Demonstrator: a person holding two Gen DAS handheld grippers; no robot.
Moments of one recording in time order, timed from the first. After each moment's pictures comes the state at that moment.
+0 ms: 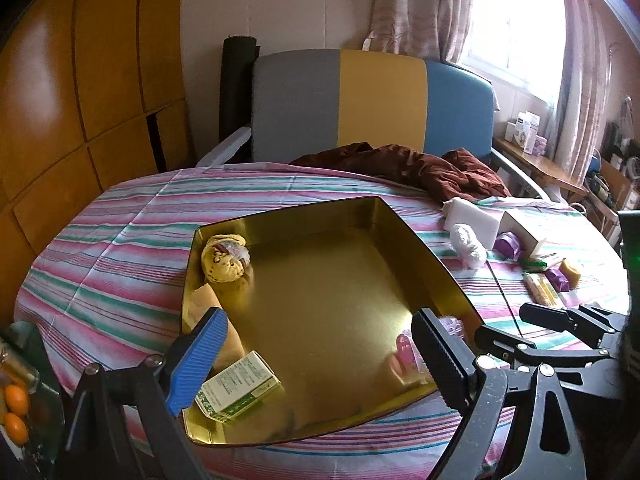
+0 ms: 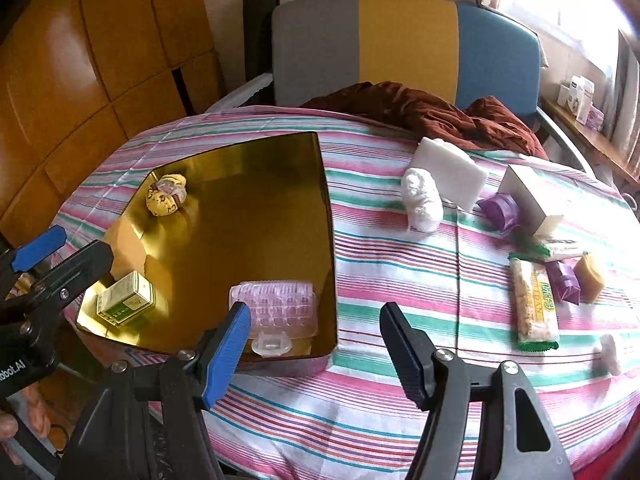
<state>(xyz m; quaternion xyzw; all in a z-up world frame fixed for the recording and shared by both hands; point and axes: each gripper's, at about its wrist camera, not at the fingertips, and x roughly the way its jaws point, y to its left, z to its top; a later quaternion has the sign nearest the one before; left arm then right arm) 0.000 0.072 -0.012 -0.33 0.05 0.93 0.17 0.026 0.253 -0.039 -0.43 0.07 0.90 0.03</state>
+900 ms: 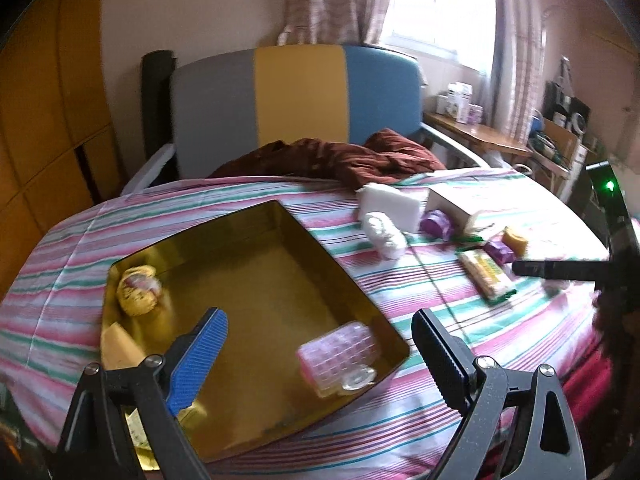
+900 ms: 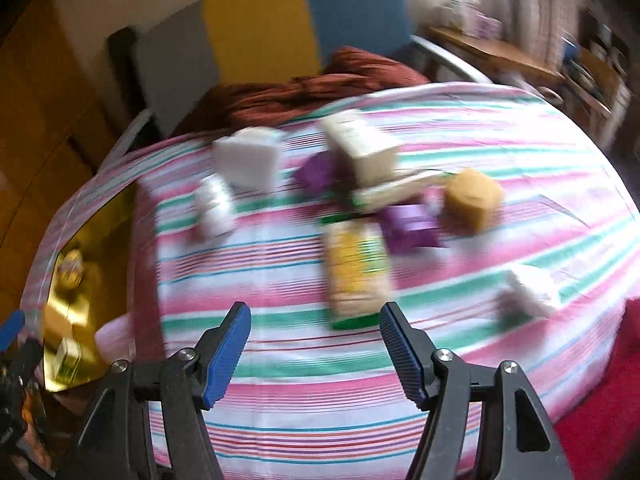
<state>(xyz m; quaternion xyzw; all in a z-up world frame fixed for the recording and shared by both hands) 0.012 0.151 -0.007 -0.33 0.10 0.89 0.29 0.084 0.446 -0.033 -0.45 0.21 0.85 0.20</state>
